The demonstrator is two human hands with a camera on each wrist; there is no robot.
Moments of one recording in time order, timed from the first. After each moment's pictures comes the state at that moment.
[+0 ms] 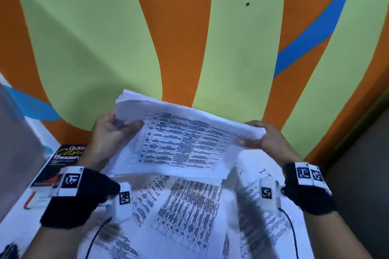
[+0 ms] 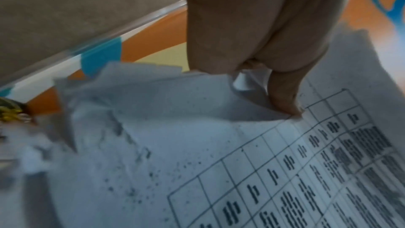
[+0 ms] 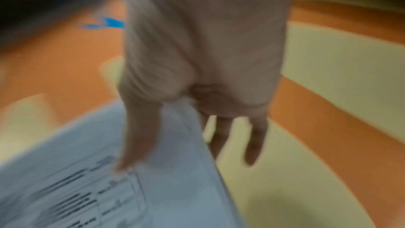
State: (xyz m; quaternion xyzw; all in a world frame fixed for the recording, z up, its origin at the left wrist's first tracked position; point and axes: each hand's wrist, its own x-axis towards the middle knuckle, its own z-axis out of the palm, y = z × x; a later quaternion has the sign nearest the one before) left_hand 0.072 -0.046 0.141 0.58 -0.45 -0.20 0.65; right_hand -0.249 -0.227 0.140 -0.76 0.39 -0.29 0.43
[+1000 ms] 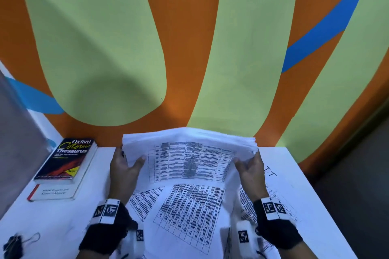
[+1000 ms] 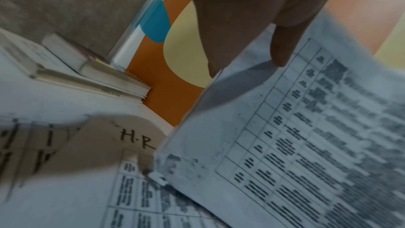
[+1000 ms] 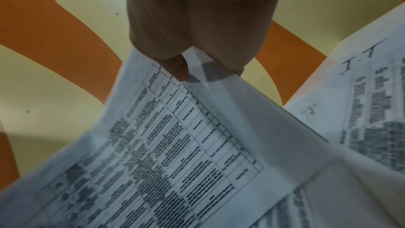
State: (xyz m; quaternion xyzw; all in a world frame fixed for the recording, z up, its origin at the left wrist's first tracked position) left_hand 0.056 -0.031 0.015 0.64 -0.28 -0.17 0.69; right_hand -0.219 -0.186 0.020 -0.65 0.45 -0.46 0.42
